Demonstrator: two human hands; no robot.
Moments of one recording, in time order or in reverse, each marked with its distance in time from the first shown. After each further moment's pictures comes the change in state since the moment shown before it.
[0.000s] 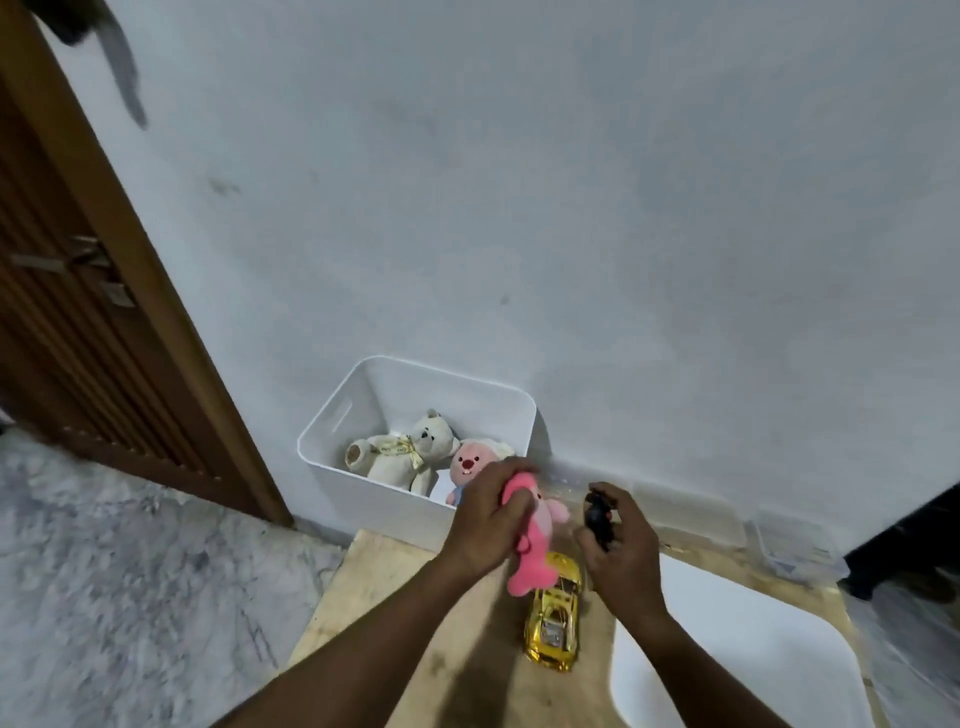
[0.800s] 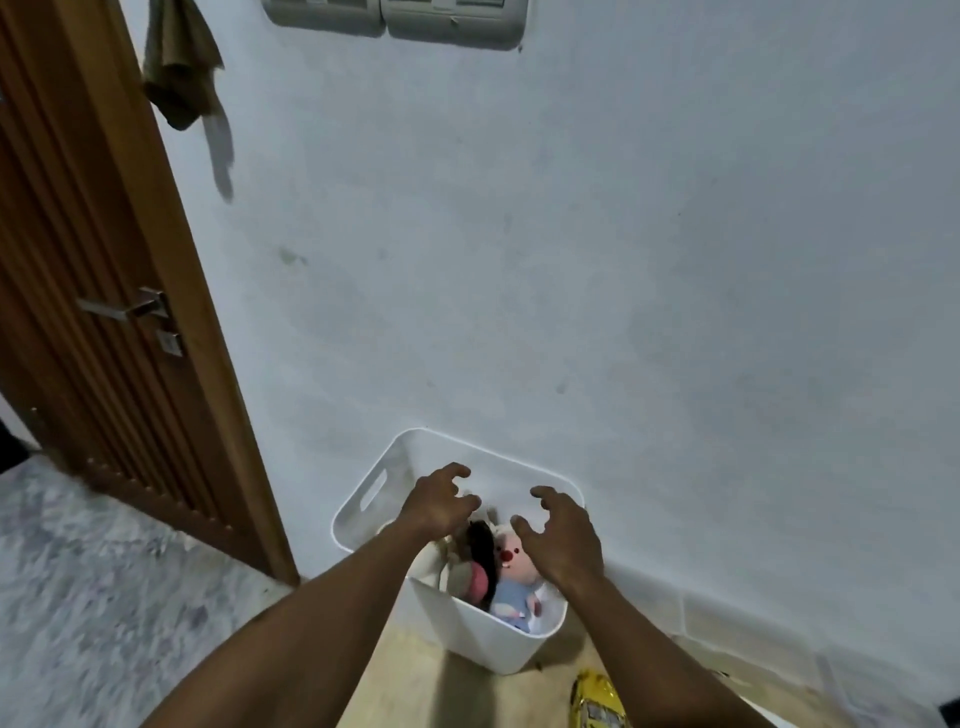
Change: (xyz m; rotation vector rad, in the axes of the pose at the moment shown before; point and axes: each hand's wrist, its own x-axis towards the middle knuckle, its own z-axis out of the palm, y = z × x) left_hand 0.131 -0.040 -0.126 0.370 0.022 -0.370; right_hand 0.119 -0.072 0.118 -0.379 -0.257 0.063
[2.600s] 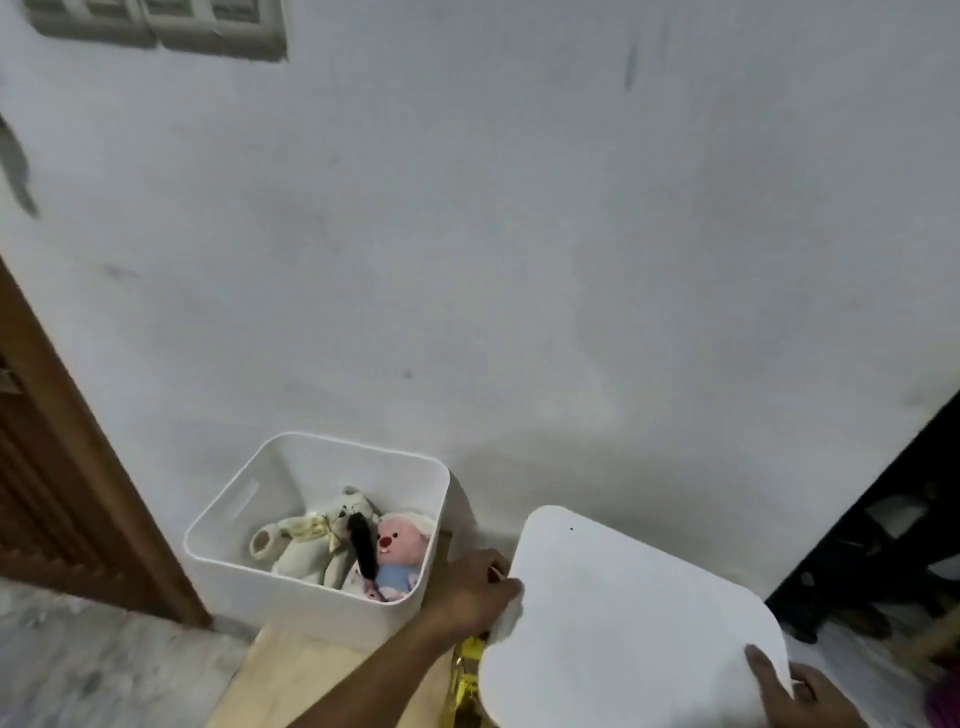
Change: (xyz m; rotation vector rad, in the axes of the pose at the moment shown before) left_hand -0.126 0.089 0.183 -0.078 -0.273 0.143; right_hand -0.191 0.272 -0.229 0.282 0.598 0.602
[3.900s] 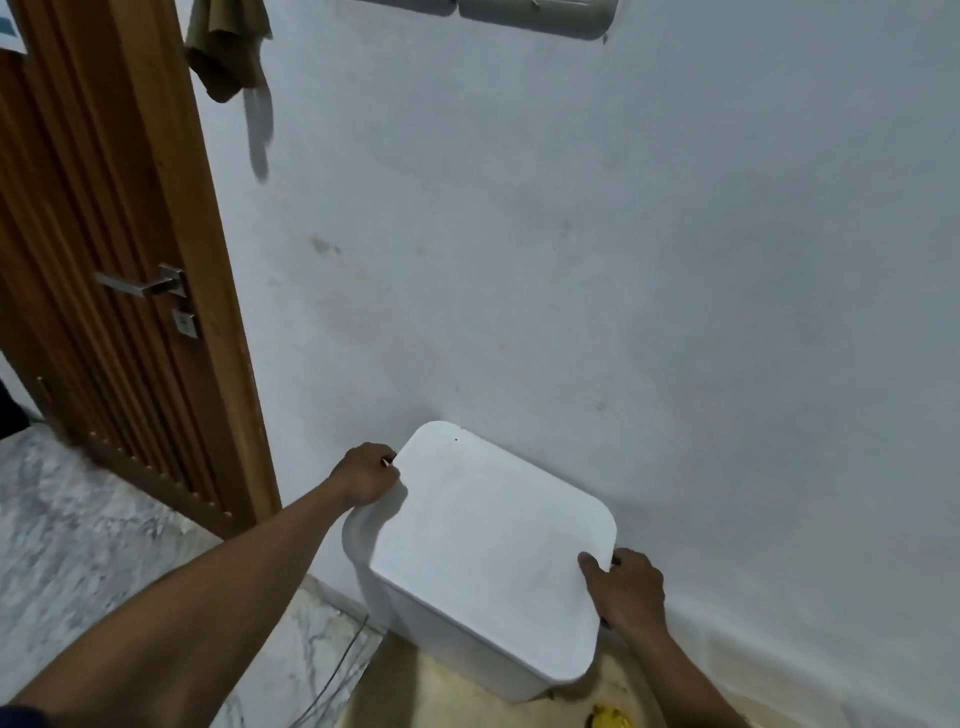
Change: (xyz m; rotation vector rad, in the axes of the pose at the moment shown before) left_hand 0.067 -0.158 -0.338 0.267 0.366 -0.211; right_hand -0.116 -0.182 0.313 -0.301 -0.480 -0.246
